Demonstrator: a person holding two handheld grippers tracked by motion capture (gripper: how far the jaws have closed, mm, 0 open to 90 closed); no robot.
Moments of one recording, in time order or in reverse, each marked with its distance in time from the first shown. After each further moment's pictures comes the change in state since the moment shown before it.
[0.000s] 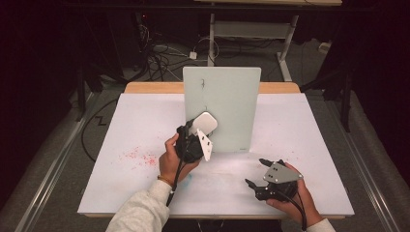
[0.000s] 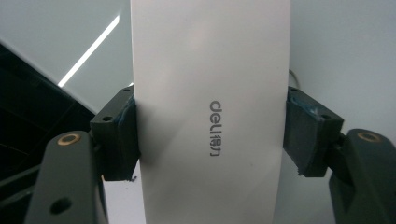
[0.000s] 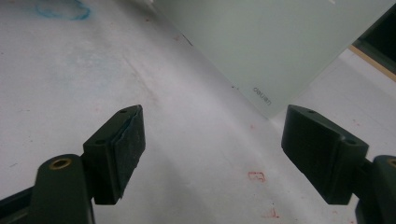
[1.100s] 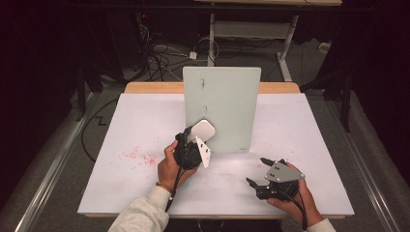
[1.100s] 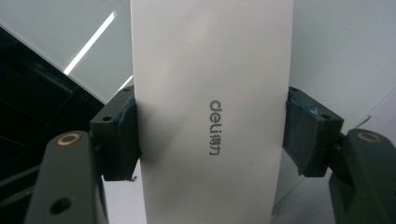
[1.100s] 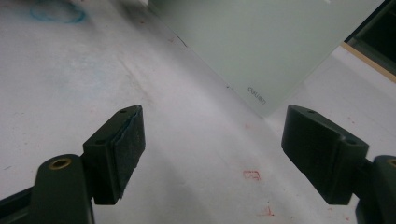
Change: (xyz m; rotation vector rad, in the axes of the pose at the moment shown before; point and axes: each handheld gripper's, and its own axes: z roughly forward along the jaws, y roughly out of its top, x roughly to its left) left arm -0.006 -0.013 -0.001 0.019 0.000 -0.022; right arm -0.003 -0.001 -0.001 -0.006 -0.010 0.016
